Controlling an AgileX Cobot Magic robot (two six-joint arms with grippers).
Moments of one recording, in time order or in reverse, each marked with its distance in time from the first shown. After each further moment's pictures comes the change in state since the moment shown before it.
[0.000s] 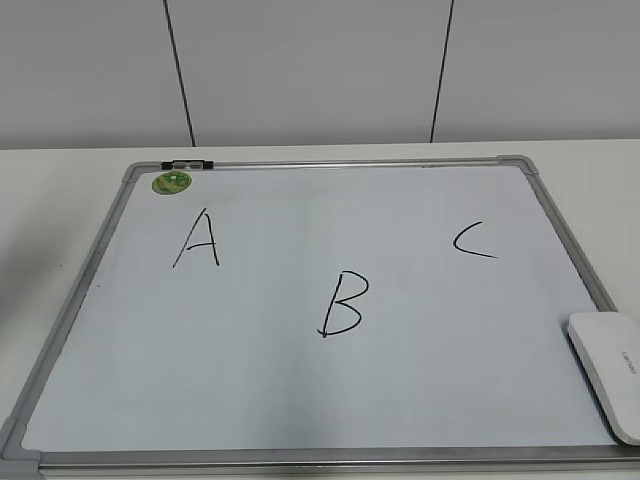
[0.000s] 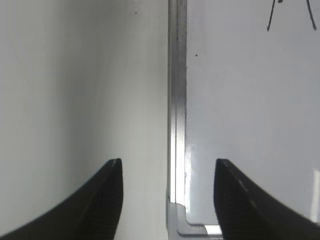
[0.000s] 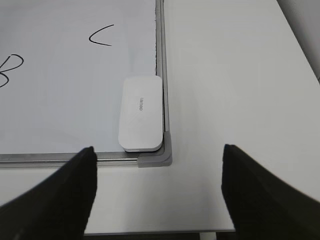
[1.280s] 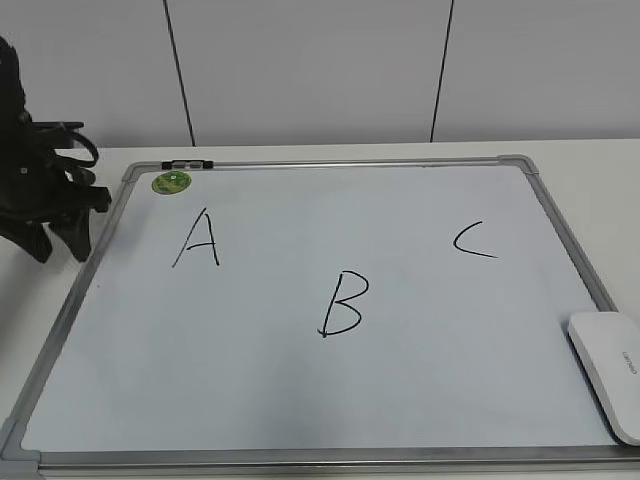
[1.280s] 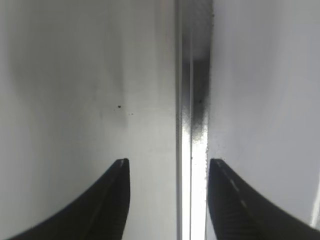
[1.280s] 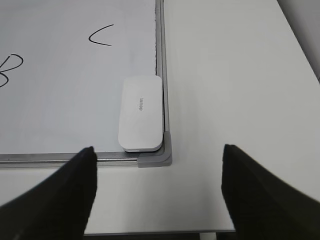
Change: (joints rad) left arm 0.000 0.693 -0.520 0.020 0.084 0.027; right arm 0.000 0.000 0.000 0.000 0.000 0.000
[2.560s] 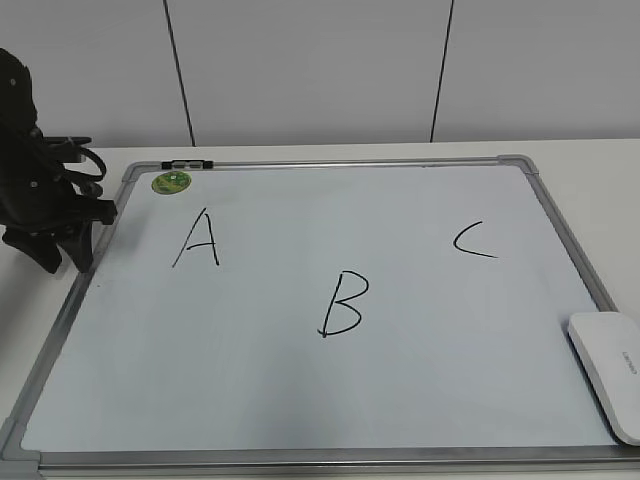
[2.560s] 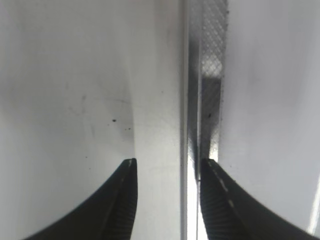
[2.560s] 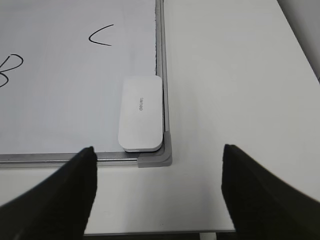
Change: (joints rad) left arm 0.000 0.059 -0.009 0.006 -0.016 0.004; right arm 0.000 0.000 0.000 0.000 0.000 0.000
